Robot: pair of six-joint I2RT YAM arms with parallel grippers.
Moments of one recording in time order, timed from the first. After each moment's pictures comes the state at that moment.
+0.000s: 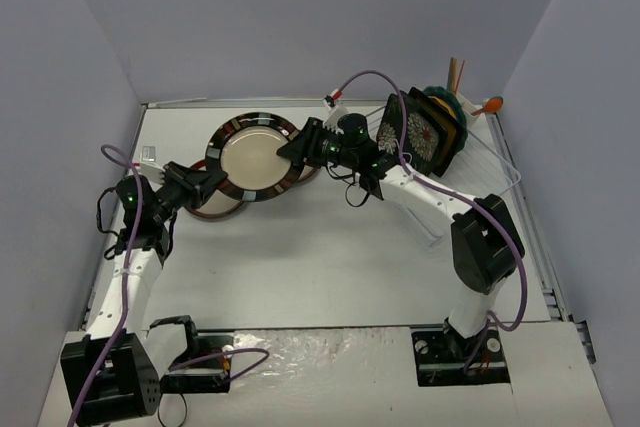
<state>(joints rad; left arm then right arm) 0.16 0.99 0.61 0.18 0.70 -1.20 0.63 1.77 1.30 0.23 -0.36 0.84</state>
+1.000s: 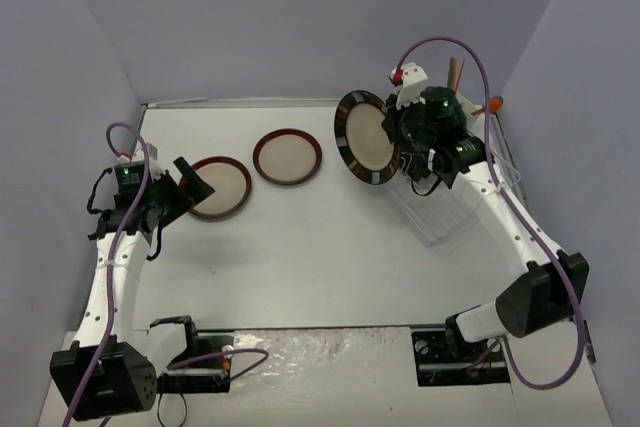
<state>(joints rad) 0.14 1.02 0.91 -0.59 0.29 -0.53 0.33 1.44 1.35 -0.31 -0.11 -0.02</state>
